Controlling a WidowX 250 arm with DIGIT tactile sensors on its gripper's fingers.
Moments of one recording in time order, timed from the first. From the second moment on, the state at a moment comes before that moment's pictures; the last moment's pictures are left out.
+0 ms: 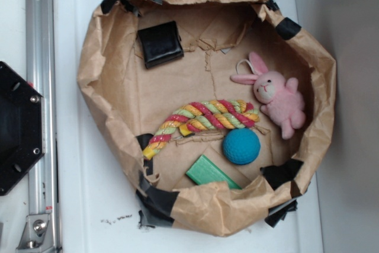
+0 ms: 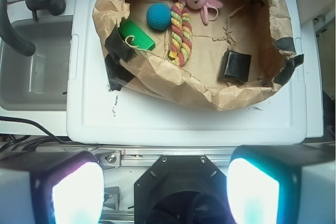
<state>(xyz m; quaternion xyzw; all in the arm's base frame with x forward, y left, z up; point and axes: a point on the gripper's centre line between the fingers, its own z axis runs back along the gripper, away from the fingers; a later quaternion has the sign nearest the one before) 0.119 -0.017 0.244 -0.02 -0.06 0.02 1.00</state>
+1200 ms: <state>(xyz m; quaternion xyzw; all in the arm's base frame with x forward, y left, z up) 0.241 0.040 0.073 0.01 -0.02 0.05 1.00</state>
